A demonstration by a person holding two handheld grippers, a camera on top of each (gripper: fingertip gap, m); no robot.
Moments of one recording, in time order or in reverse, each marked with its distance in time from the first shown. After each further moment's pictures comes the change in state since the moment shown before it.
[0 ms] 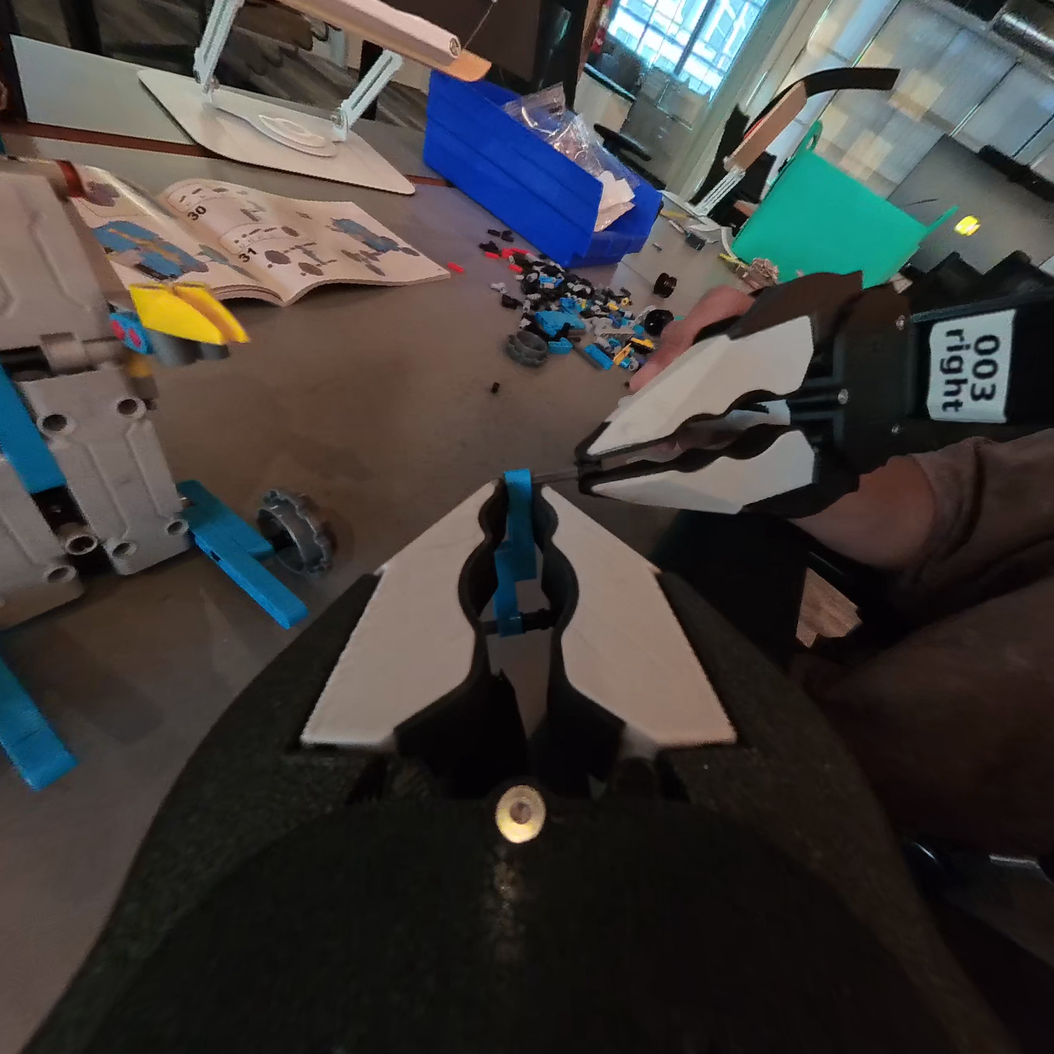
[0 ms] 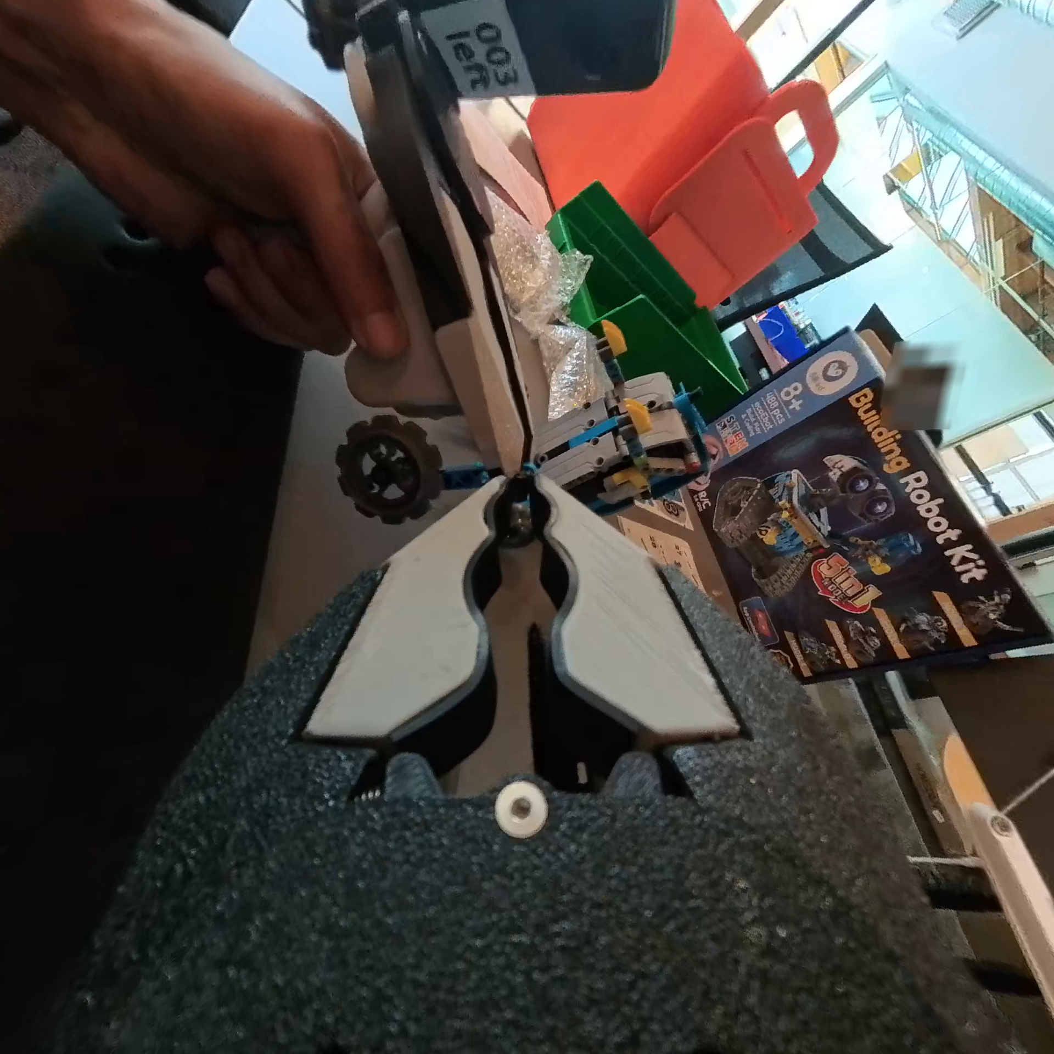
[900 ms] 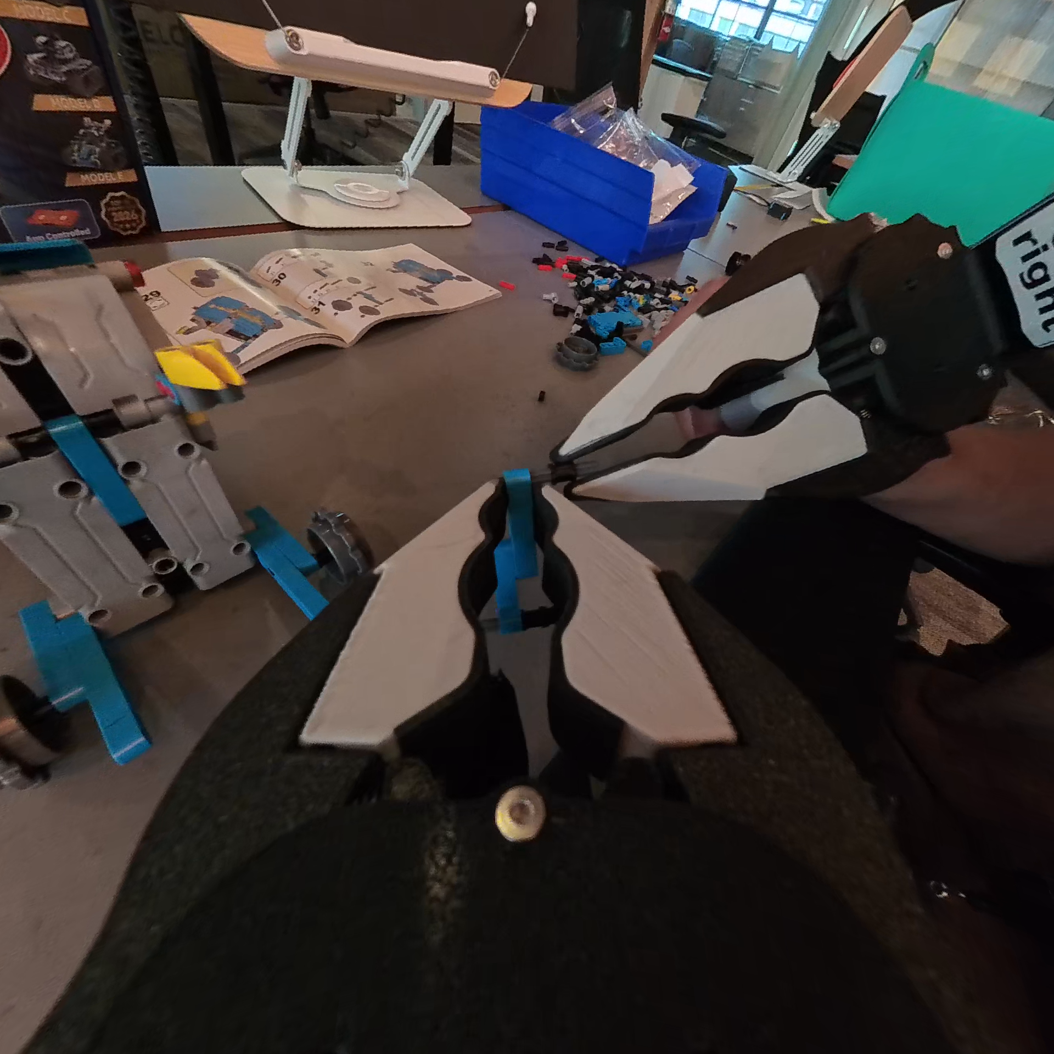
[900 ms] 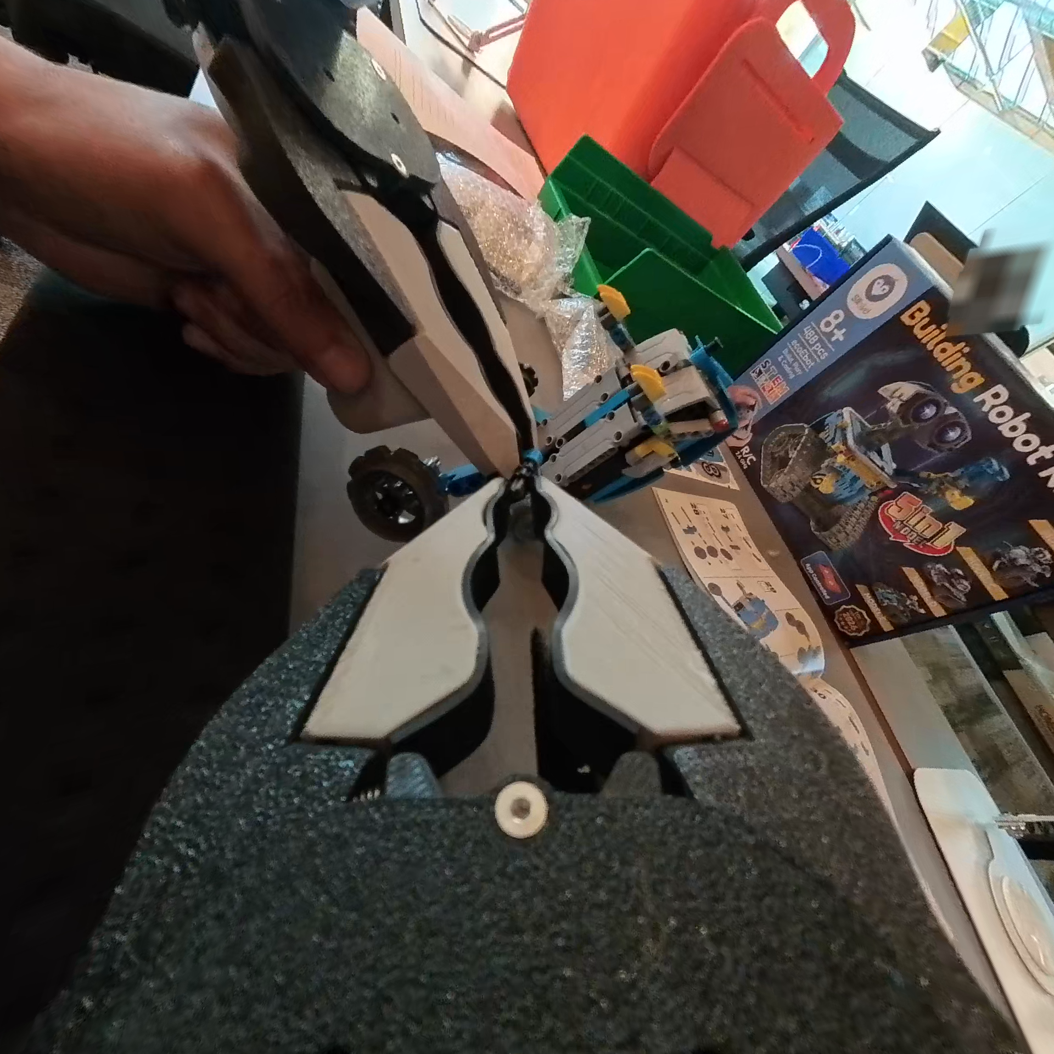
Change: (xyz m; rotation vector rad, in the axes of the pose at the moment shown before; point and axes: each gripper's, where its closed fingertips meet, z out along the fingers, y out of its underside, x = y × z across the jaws) left arm -0.001 -0.001 0.000 0.018 -0.158 0.169; right arm -0.001 0.005 0.006 -0.035 -0.015 0.180
